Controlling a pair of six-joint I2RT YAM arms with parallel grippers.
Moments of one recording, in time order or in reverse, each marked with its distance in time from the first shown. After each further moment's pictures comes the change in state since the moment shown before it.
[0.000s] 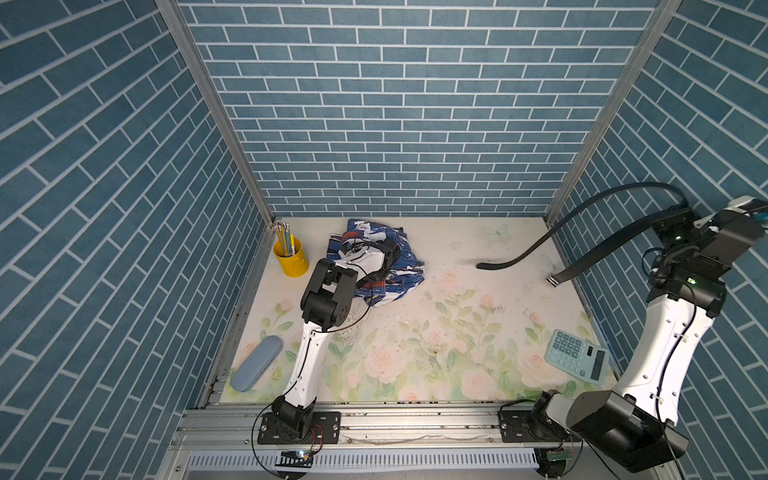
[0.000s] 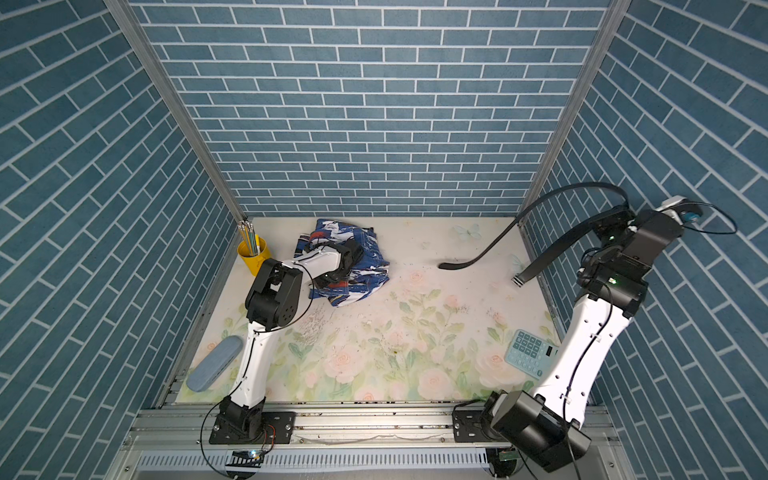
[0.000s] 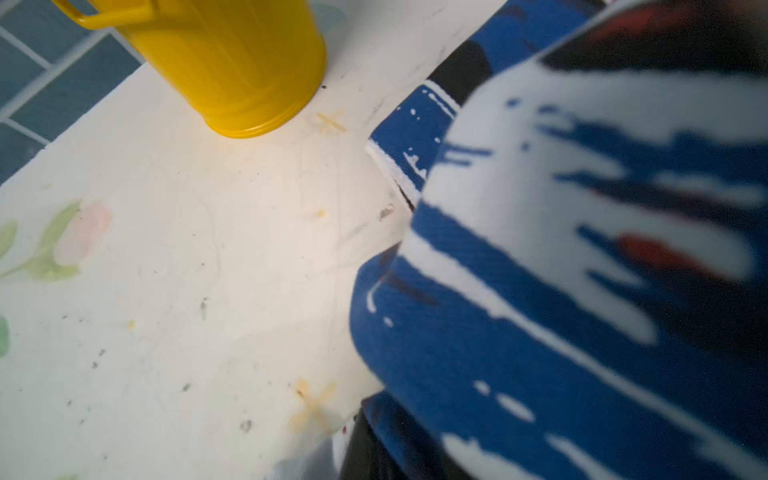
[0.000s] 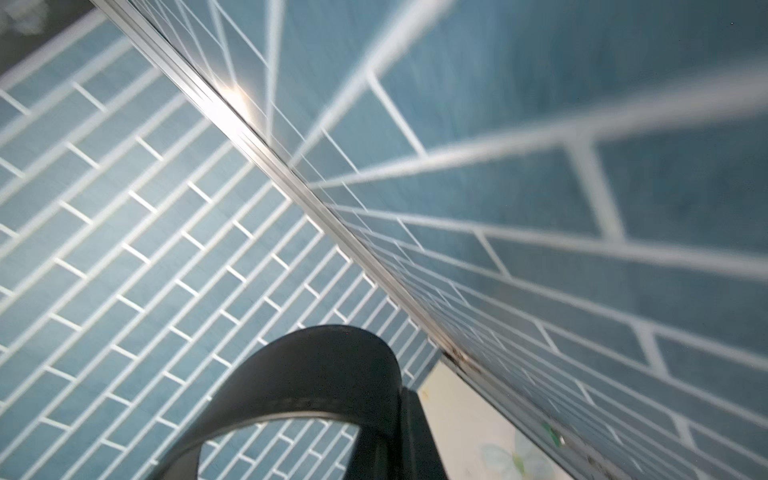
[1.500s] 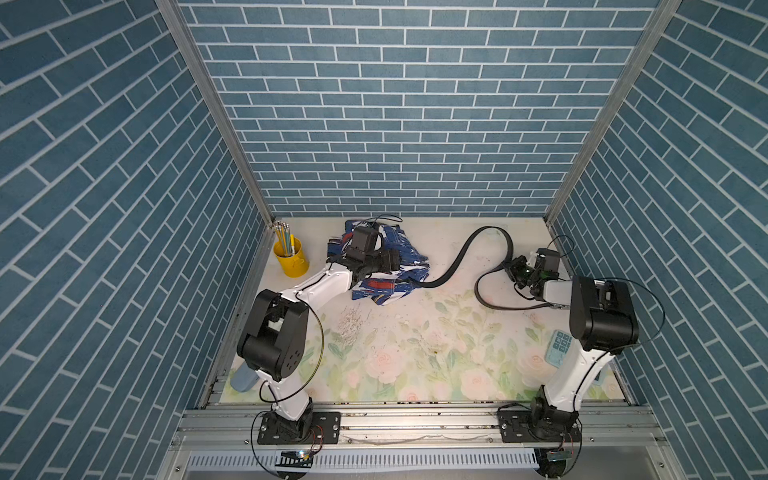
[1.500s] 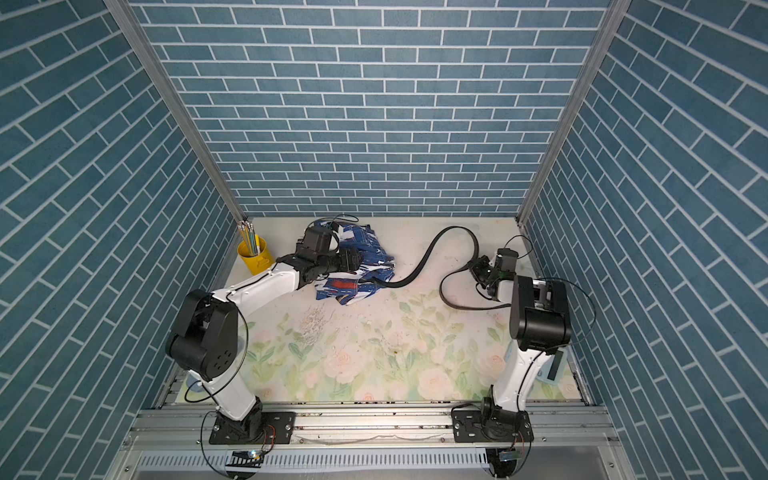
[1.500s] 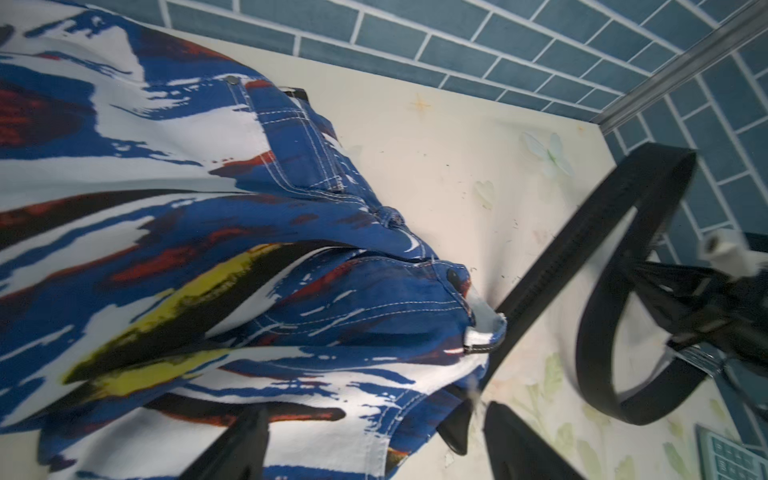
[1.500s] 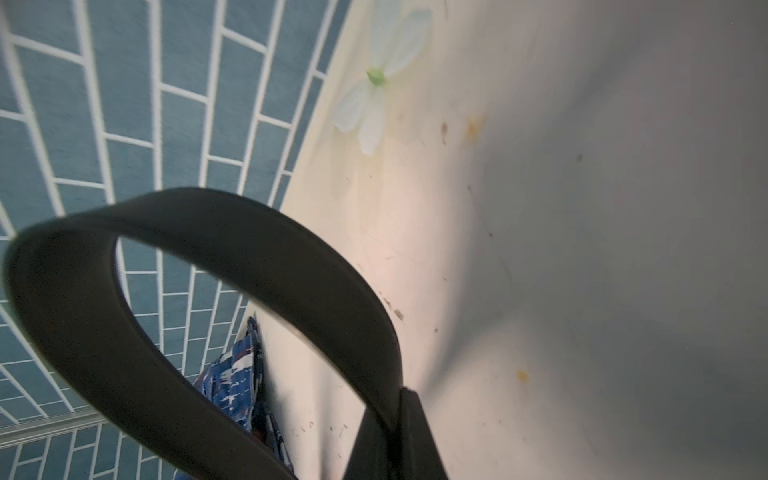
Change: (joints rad) left arm 0.005 -0.620 -0.563 0.865 0.983 0.857; right arm 0.526 0.751 -0.618 0.720 -0.269 0.216
